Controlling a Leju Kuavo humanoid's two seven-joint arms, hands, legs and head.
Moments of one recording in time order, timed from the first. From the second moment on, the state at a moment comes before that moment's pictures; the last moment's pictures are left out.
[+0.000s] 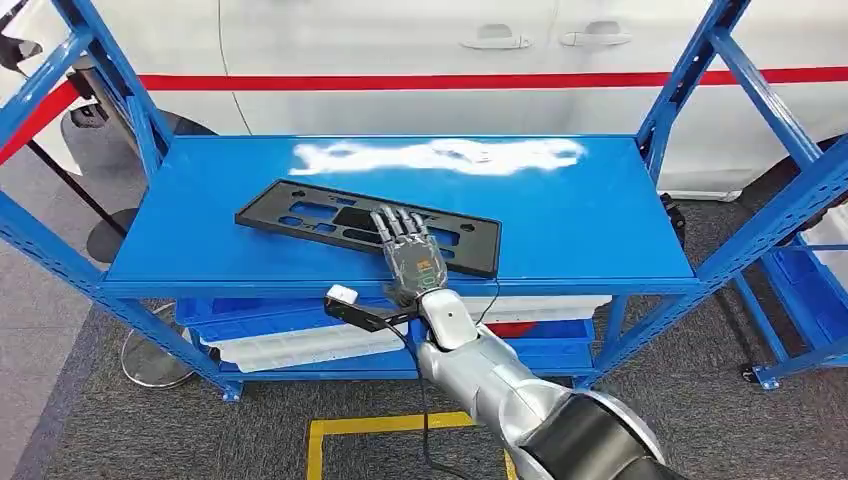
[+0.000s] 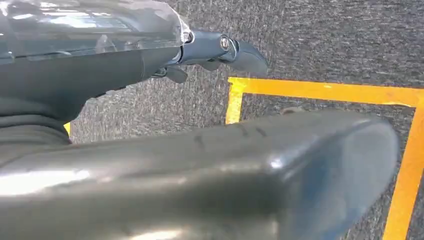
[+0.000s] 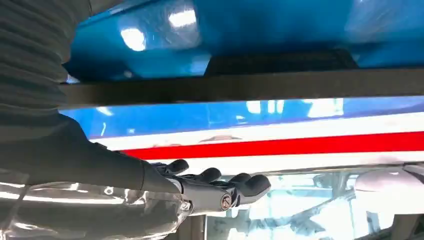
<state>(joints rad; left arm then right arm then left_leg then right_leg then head) -0.04 -0.16 -0.27 -0.19 0.47 0.32 -0.34 -0.83 0.35 0.51 -0.30 1.31 -0.67 0.10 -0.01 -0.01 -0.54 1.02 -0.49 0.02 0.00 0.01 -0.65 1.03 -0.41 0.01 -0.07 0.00</state>
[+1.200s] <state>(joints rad) -0.03 -0.16 -0.27 -0.19 0.50 0.42 -0.28 -0.83 0.32 0.49 -0.32 1.27 -0.69 -0.02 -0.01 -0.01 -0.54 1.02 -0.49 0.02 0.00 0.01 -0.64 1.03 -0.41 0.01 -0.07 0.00</state>
